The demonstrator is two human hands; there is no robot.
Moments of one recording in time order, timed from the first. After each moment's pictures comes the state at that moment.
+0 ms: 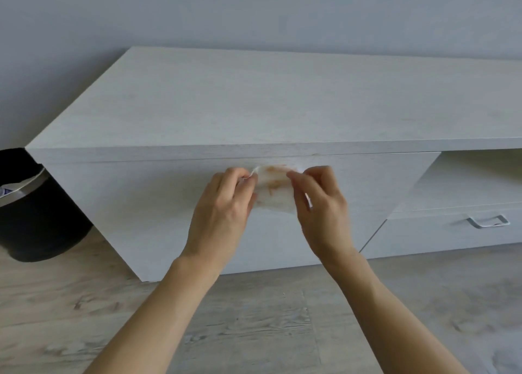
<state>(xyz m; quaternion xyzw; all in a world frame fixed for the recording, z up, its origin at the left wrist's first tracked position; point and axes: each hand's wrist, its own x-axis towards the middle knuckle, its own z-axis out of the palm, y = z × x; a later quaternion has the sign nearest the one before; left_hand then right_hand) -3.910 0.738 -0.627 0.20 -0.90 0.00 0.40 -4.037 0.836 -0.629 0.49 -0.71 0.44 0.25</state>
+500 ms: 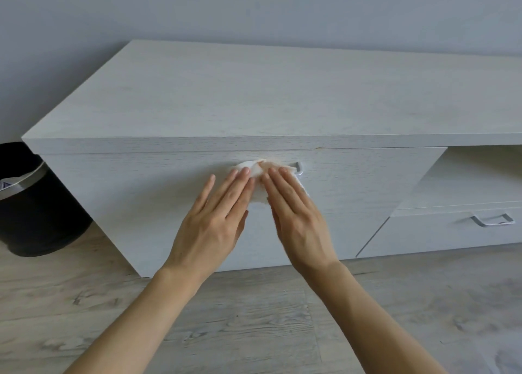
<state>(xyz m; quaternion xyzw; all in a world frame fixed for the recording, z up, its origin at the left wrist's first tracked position) -3.888 0.731 -0.656 0.15 -0.92 0.10 0.33 -4.019 0.829 -0.659 0.60 -0.69 0.33 0.23</state>
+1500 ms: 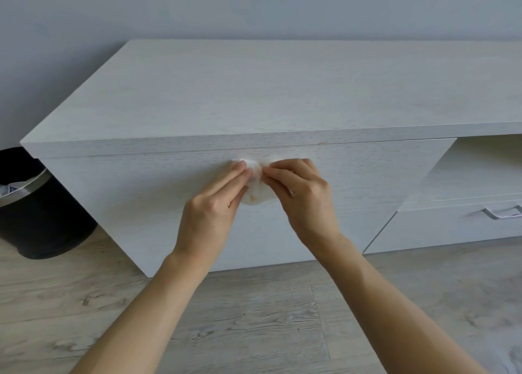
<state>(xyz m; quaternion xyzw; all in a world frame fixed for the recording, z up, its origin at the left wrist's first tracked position) -3.900 0.726 -0.644 0.19 -0.86 -0.09 0.46 -4.027 0.812 -0.630 0.55 -0.67 0.46 0.20</state>
